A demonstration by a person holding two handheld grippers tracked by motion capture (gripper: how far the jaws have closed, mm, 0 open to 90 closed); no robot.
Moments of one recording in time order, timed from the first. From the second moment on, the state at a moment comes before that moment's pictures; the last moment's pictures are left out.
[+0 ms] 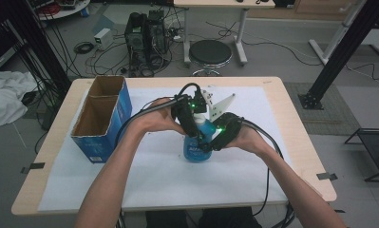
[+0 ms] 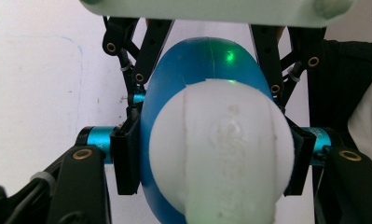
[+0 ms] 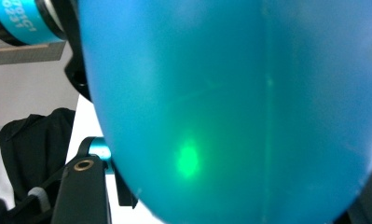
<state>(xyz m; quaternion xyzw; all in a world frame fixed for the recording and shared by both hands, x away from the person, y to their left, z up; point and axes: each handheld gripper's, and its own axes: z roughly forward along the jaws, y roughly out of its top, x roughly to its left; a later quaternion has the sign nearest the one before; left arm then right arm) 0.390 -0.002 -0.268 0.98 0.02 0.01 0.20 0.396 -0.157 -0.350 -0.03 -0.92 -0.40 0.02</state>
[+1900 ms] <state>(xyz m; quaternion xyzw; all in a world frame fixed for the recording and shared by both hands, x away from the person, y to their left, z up) 0.397 0.042 -0.225 0.97 0.12 0.05 0.19 0.392 -0.201 -0.329 -0.11 -0.94 -0.32 -0.03</state>
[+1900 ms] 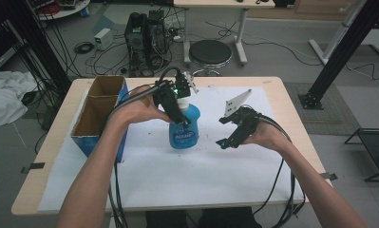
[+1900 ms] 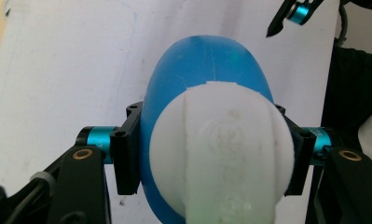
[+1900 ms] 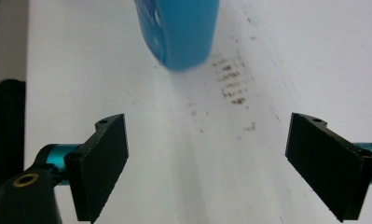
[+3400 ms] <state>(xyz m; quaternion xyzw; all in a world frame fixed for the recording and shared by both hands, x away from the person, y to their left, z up) 0.410 0.225 -0.097 0.89 0.41 0.11 0.17 0.396 -0.232 -0.335 -0.14 -0.96 -0.21 -0.09</state>
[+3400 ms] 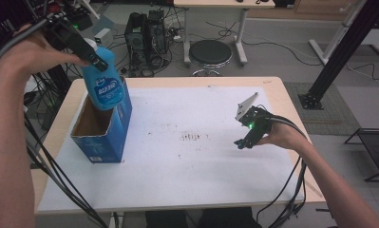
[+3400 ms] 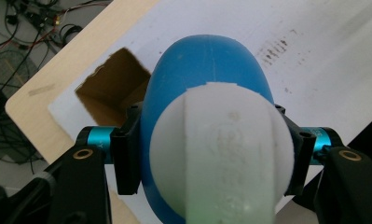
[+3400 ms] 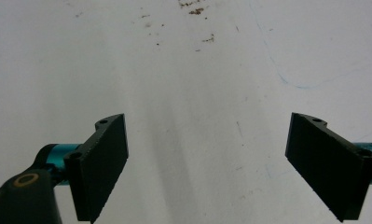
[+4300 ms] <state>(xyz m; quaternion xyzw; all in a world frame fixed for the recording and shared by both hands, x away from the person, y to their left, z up) 0.412 0.262 -0.180 0.88 0.44 0.08 0.13 0.395 -0.225 -0.340 -0.12 -0.97 -0.19 -0.09</state>
